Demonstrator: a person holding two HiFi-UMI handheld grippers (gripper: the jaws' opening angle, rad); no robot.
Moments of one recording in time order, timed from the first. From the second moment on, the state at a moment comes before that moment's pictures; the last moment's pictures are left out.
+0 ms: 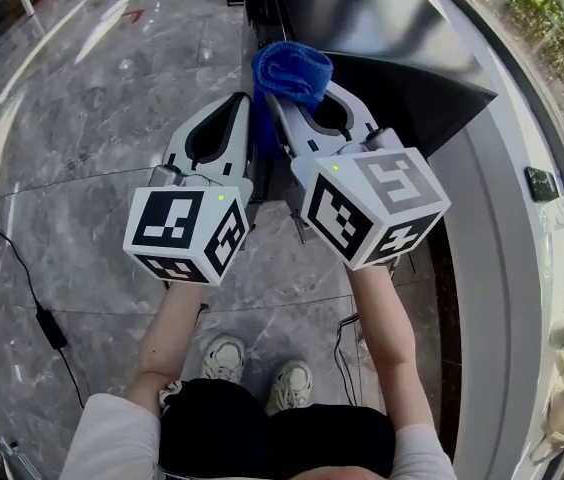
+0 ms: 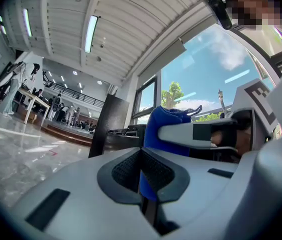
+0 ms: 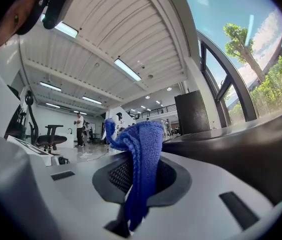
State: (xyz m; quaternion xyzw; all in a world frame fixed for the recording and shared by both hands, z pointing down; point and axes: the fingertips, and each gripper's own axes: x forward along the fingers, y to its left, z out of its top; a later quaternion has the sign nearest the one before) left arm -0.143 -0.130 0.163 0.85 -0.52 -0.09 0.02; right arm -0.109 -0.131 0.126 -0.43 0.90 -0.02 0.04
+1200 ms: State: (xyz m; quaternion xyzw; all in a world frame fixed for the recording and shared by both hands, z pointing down) left arm -0.079 -0.129 0.188 0.89 -0.44 -0.09 0.06; right arm -0.041 -0.151 0.131 -0.52 0.86 0.02 0.01
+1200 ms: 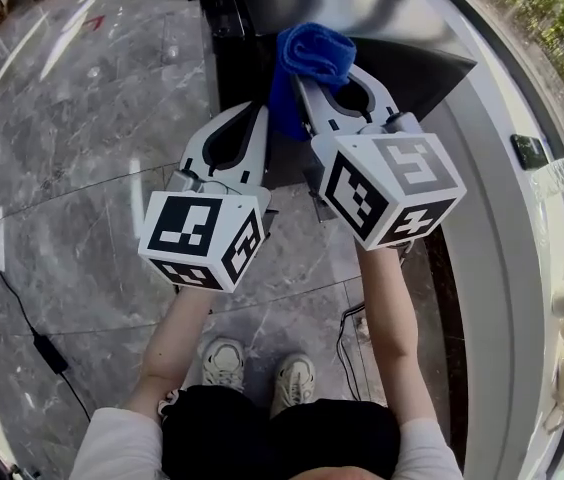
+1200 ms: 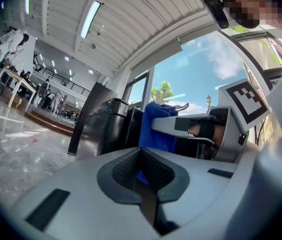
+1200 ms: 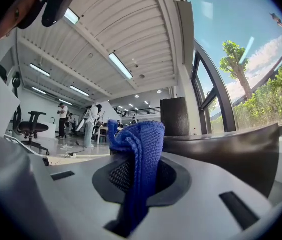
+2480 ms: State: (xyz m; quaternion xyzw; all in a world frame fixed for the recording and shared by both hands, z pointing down) left arm 0.106 -0.145 0.198 0.94 -0.32 -0.08 0.05; right arm 0.167 -0.174 0.127 -0.65 0.76 0.05 0.01
